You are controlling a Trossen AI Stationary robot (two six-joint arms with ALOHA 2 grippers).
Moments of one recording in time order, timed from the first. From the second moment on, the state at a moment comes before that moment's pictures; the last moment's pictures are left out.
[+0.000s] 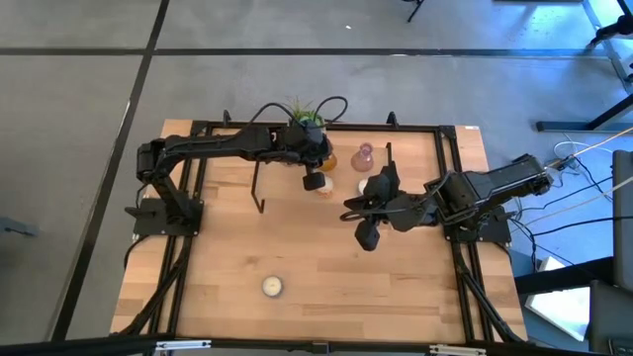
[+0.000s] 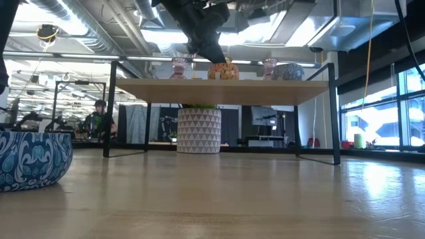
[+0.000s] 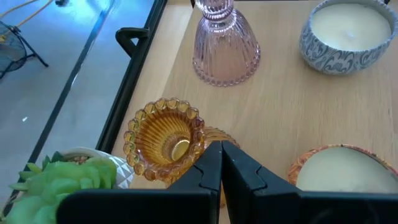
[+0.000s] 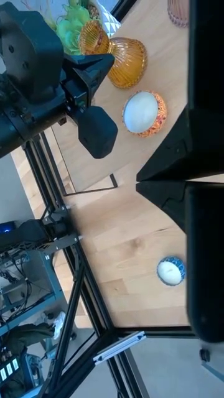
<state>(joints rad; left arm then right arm) 0.25 1.69 1.49 -0.55 -0.15 0.15 0.41 1.49 1.67 -0.86 0.58 0.62</state>
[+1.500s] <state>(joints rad) -0.42 1.47 1.50 -1.18 -0.04 -0.53 0.49 1.53 1.66 -0.87 0.58 0.65</state>
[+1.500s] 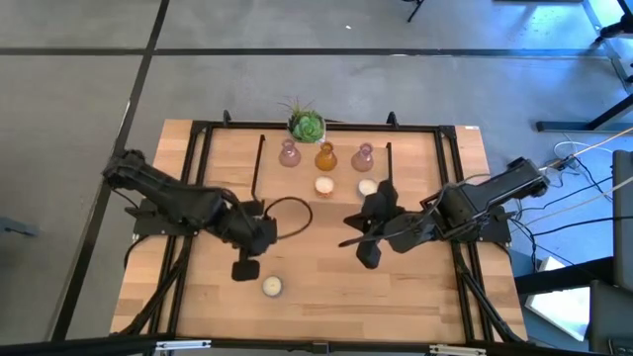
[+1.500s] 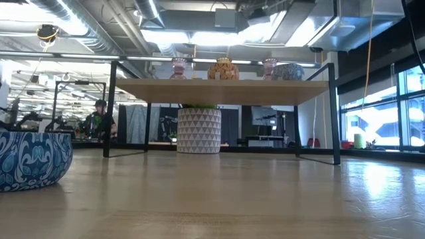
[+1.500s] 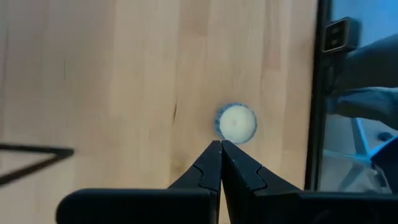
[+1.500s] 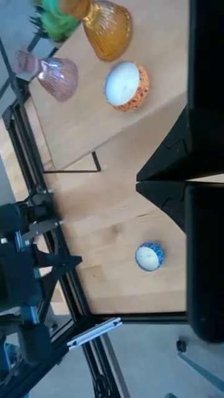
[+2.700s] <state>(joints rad) -0.73 1.74 1.19 -0.84 -0.25 -1.78 0.75 1.57 1.66 -1.01 0.73 0.77</state>
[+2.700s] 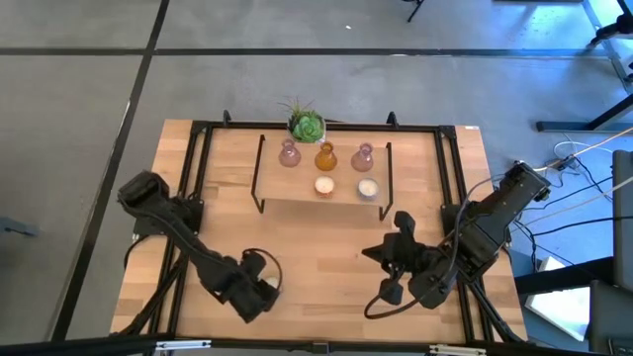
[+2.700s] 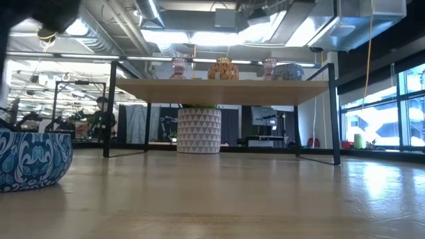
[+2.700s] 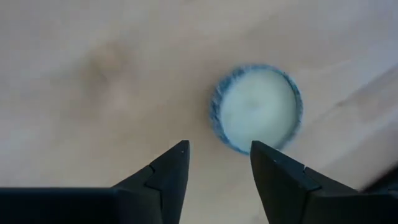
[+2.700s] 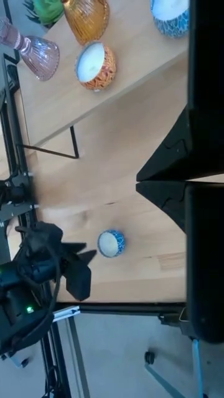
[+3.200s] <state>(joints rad) -0.70 1.67 1.13 -0.81 -0.21 -1.72 0.75 1.57 1.66 -0.99 0.76 0.78</state>
